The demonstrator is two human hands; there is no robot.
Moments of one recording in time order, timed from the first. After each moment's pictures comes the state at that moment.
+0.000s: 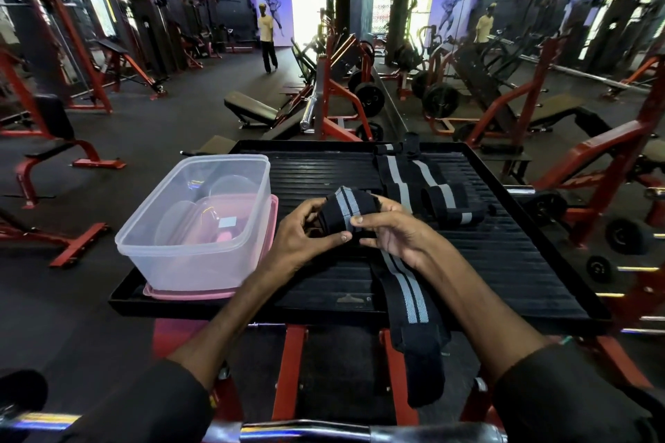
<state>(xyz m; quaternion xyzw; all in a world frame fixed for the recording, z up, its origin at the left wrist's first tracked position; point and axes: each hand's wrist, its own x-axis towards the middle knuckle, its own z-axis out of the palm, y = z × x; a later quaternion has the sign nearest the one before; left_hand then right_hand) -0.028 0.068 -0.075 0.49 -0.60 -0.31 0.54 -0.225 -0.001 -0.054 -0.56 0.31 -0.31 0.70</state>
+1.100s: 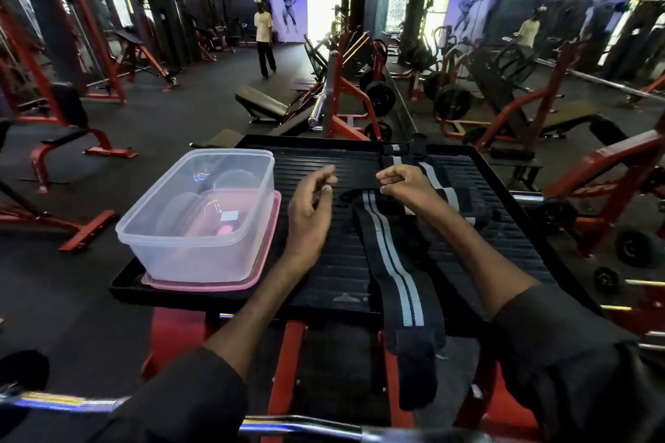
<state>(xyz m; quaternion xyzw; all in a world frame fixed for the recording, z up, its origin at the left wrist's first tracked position) -0.061 0.048 -0.056 0.50 -0.54 -0.17 0.66 -0.236 -0.085 -0.039 -0.71 0.49 -0.35 0.37</state>
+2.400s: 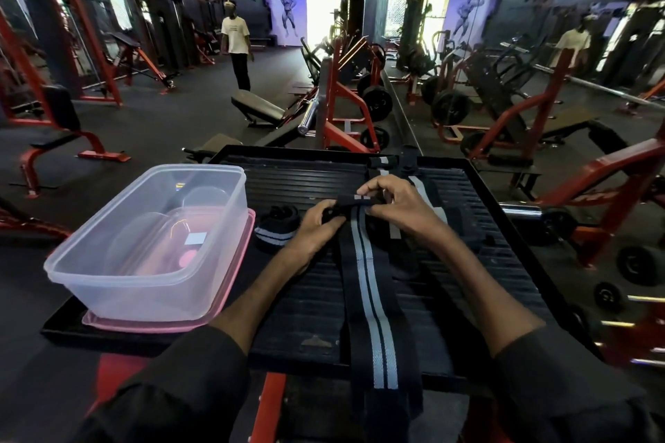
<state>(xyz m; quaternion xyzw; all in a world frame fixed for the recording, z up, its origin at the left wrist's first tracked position) -0.076 -0.040 -0.074 0.55 -0.55 -0.34 0.53 -0.256 -0.103 -0.030 -0.80 0.36 -0.33 0.35</state>
